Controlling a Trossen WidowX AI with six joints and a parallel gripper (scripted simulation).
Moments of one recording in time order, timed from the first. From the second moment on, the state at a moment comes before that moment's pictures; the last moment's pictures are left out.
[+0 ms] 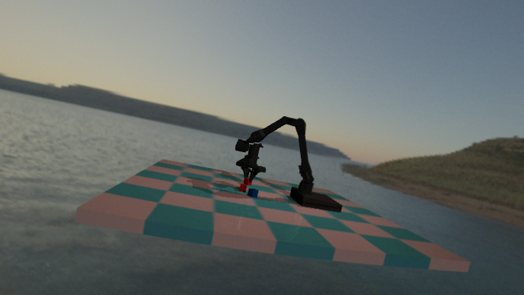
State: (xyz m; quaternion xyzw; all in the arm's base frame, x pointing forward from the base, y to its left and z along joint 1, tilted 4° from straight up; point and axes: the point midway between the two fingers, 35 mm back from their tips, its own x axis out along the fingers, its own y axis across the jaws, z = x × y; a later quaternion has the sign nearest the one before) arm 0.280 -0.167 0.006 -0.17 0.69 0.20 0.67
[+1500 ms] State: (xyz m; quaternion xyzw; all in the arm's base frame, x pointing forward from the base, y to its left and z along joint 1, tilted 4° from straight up) arm 0.301 -0.129 0.090 -0.22 0.68 0.24 0.66
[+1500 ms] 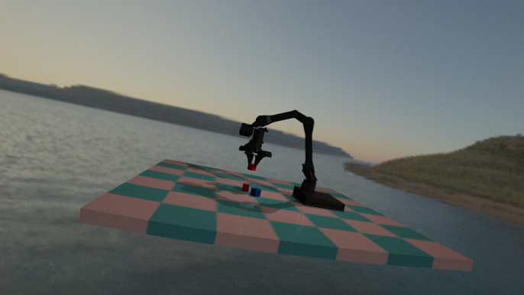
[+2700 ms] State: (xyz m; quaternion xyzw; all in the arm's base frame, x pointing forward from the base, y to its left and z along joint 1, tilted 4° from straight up) arm 0.323 -0.015 0.070 -0.32 0.63 0.34 0.62
